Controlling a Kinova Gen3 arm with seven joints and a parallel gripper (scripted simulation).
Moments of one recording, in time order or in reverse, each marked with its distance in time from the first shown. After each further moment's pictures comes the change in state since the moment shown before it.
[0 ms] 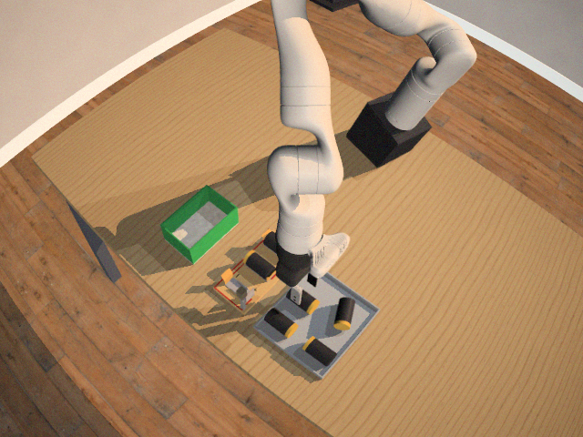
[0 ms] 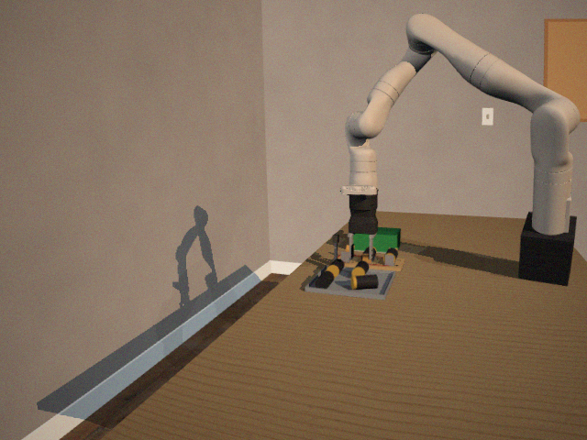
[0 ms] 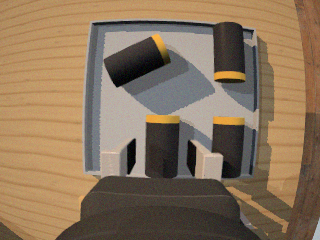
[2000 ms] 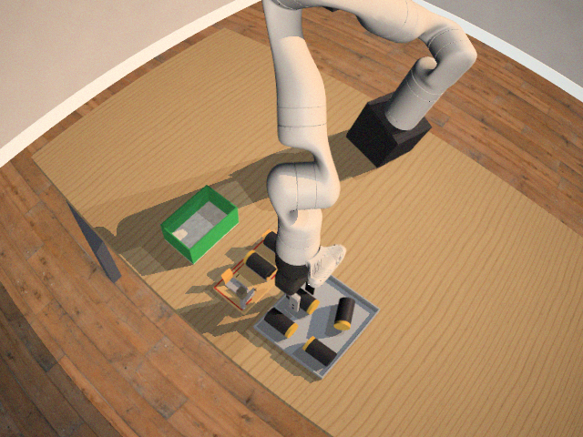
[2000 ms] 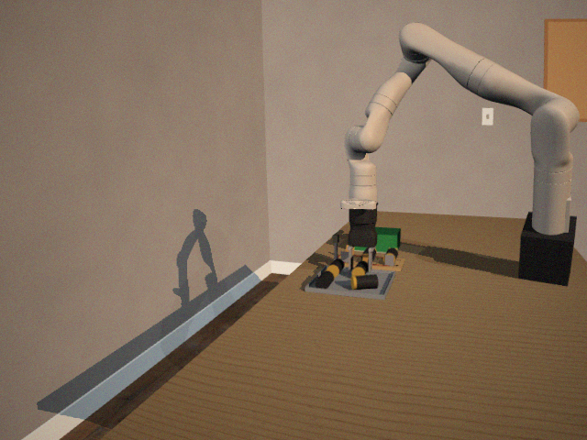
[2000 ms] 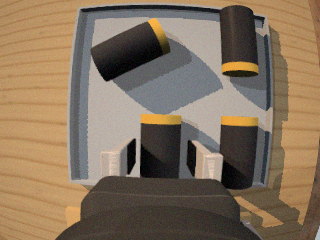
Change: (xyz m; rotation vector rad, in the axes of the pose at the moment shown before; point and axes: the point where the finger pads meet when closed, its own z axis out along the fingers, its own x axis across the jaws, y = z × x) arm 0.002 0.001 0.036 -0.001 0.004 0.001
